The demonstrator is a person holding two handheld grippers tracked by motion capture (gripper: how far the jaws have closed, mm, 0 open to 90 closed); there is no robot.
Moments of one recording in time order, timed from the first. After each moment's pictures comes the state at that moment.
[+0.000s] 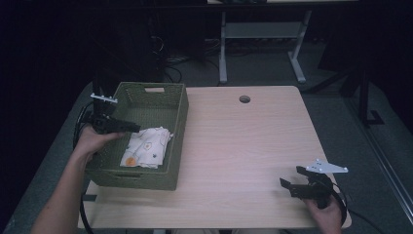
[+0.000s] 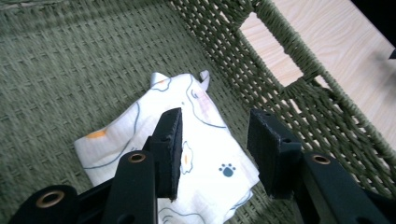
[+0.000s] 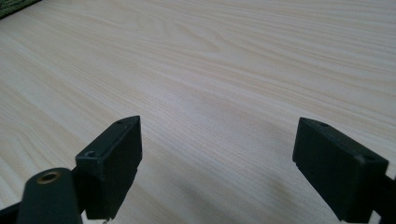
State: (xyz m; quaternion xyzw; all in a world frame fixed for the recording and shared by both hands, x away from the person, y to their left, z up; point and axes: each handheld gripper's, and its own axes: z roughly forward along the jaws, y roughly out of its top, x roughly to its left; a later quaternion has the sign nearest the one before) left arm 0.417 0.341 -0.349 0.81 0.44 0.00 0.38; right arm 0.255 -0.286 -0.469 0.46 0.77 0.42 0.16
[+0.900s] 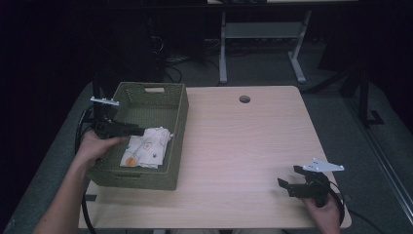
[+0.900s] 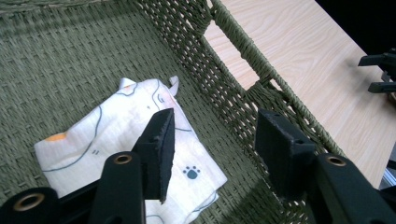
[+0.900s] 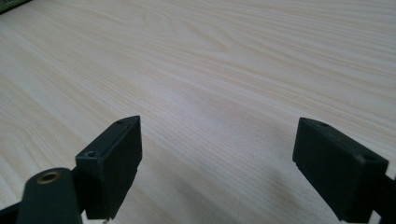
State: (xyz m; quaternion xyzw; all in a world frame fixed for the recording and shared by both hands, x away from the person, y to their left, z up) left arm 0.391 0.320 -0.338 0.80 0.44 0.00 0.40; right arm 0.260 -0.281 -0.470 0.45 0.78 0.41 0.16
